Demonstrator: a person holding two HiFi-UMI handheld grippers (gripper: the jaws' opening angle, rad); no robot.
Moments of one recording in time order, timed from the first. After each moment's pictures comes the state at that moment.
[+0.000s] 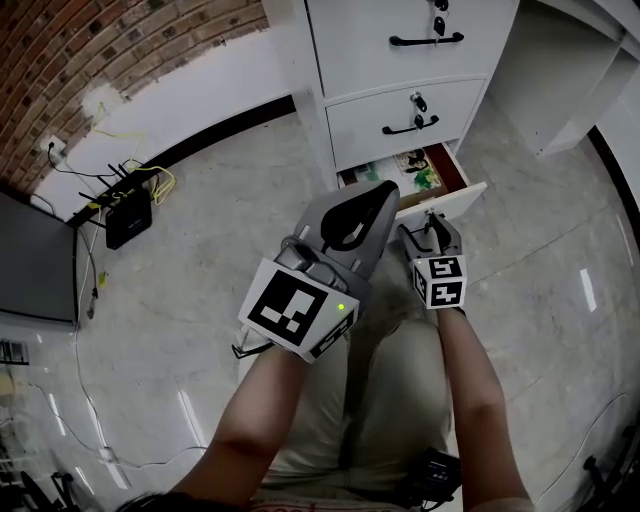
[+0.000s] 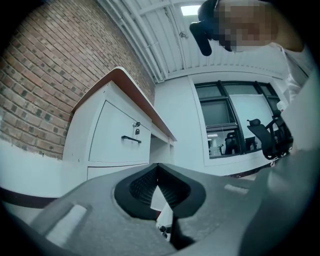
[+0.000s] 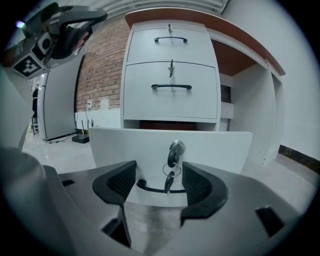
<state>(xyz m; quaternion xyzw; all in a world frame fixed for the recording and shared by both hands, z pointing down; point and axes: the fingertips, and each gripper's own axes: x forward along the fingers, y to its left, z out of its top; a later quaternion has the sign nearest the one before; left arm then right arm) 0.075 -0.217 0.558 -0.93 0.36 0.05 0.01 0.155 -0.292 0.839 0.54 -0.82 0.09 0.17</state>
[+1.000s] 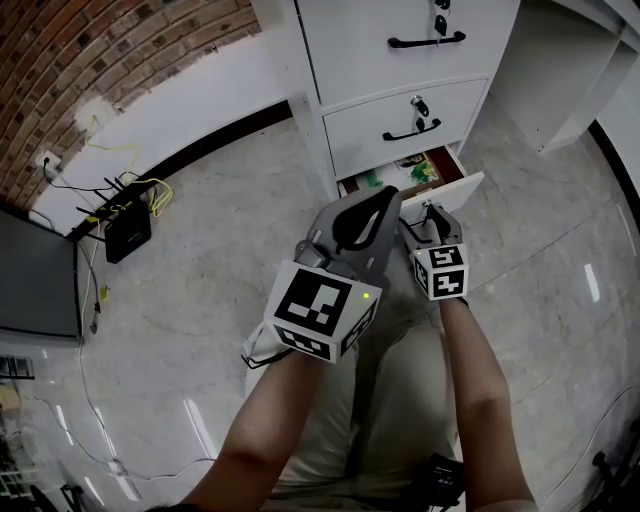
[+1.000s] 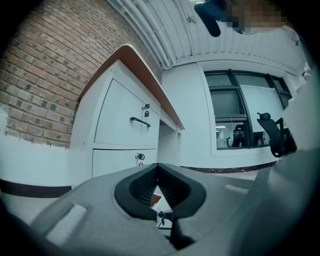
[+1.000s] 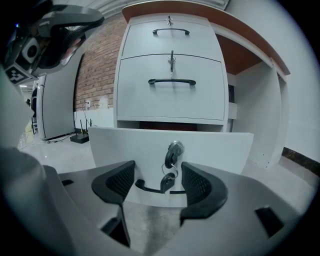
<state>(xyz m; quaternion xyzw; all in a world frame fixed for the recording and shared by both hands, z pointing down) 0.078 -0.249 0.595 -0.92 0.40 -0.01 -0.03 0.147 -0.324 0.837 0.54 -0.82 0.09 0.18</state>
